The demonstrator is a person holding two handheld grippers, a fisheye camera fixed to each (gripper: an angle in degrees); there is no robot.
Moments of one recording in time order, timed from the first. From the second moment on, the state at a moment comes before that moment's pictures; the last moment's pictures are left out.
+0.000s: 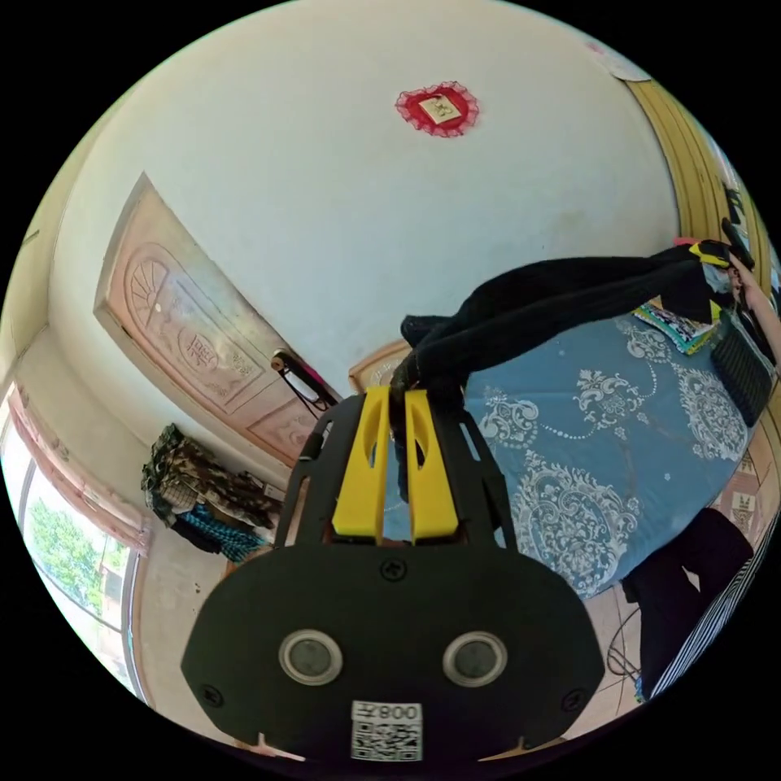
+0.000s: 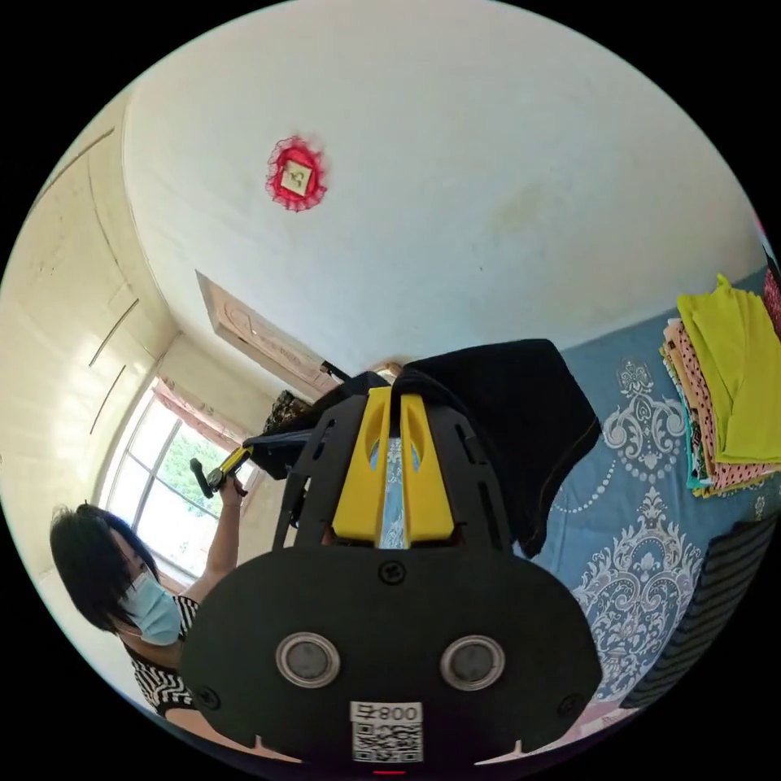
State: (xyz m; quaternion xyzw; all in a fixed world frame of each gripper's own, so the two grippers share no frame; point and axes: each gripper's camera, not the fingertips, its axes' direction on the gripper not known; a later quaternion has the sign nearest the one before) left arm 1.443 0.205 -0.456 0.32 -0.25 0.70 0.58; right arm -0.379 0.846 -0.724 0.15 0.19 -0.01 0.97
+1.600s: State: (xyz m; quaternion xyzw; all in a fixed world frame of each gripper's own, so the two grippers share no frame) left arm 1.332 -0.046 -0.049 -0.30 0.11 0.47 0.83; right arm -0.186 0.937 -0.562 -0.10 0.48 0.17 0.85
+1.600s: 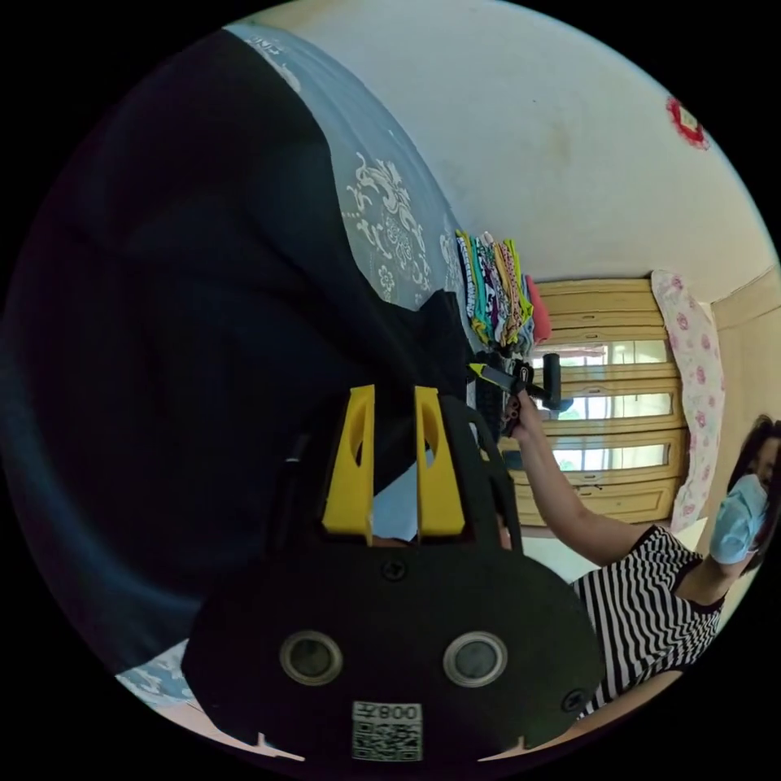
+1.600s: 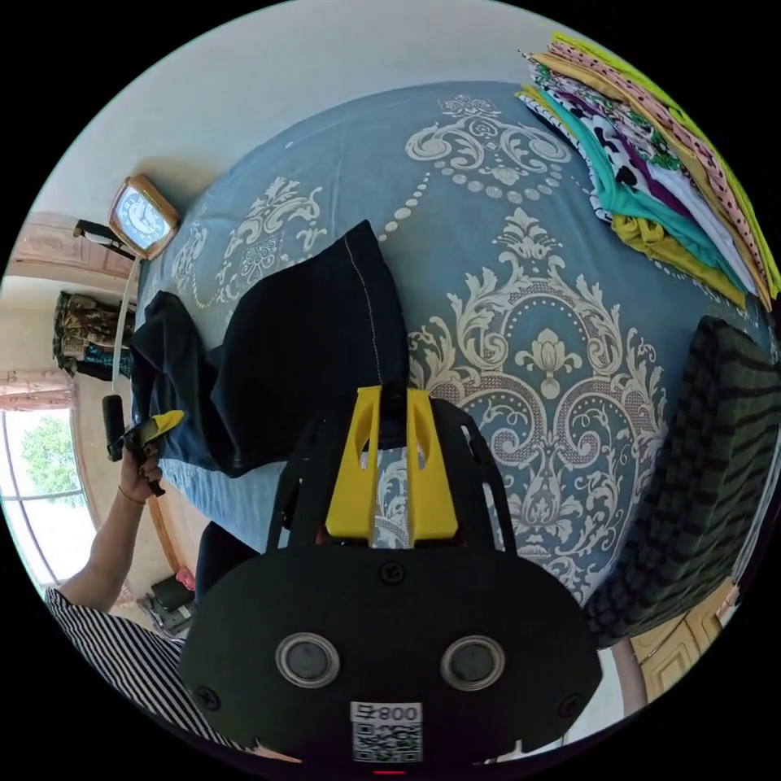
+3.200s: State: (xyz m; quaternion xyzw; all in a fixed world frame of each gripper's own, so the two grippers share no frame) left arm 1.365 0.164 -0.057 -0.15 -0.19 0.74 0.63; right arm -0.227 0.948 -0.633 -0.12 0.46 0.15 0.87
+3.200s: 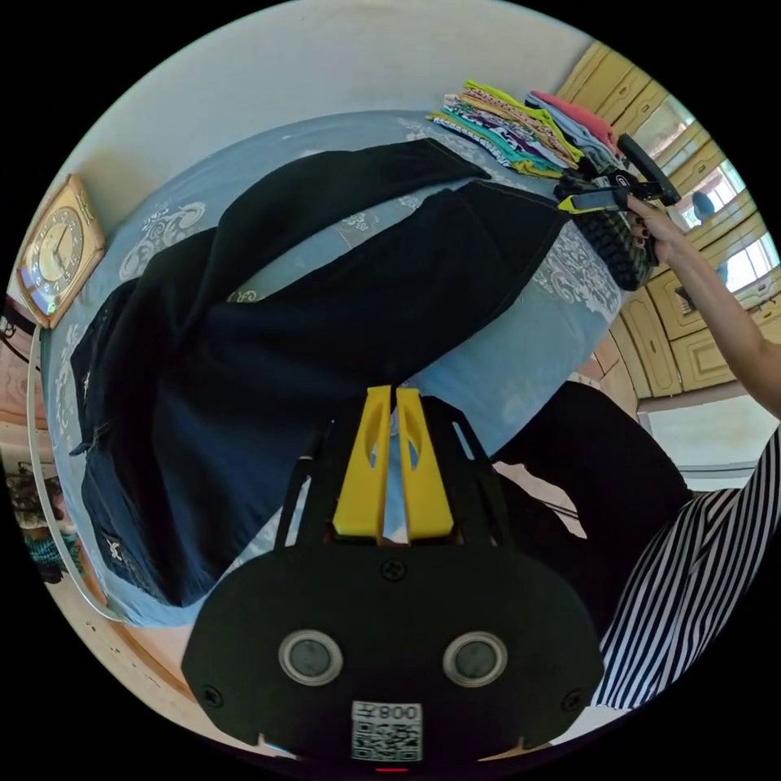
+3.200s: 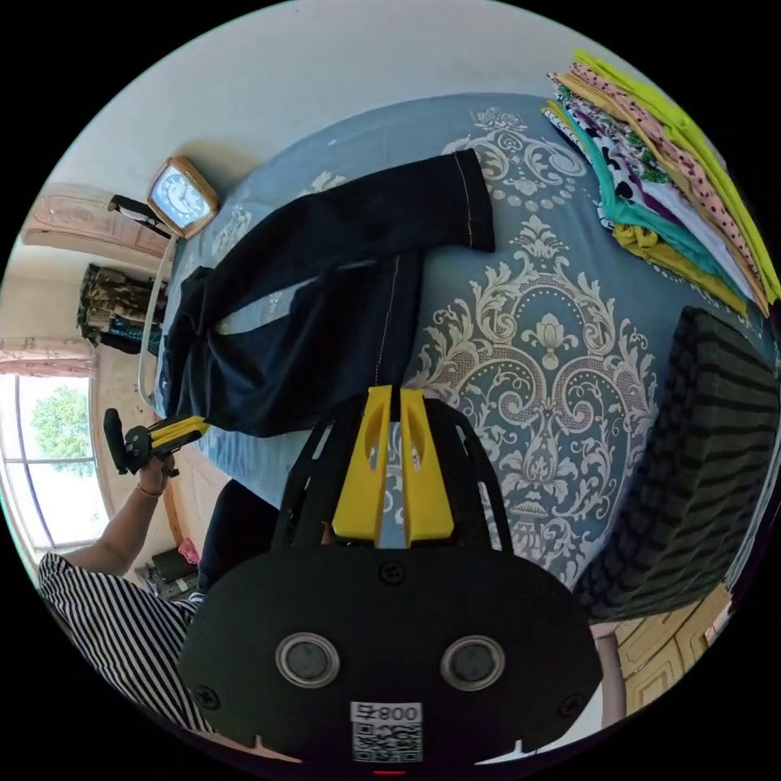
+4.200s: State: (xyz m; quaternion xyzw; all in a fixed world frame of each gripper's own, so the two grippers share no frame) left arm 1.369 0.223 -0.071 -0.25 -0.13 0.72 0.64; right arm -0.218 1.094 -0.712 -0.11 0.49 0.30 0.81
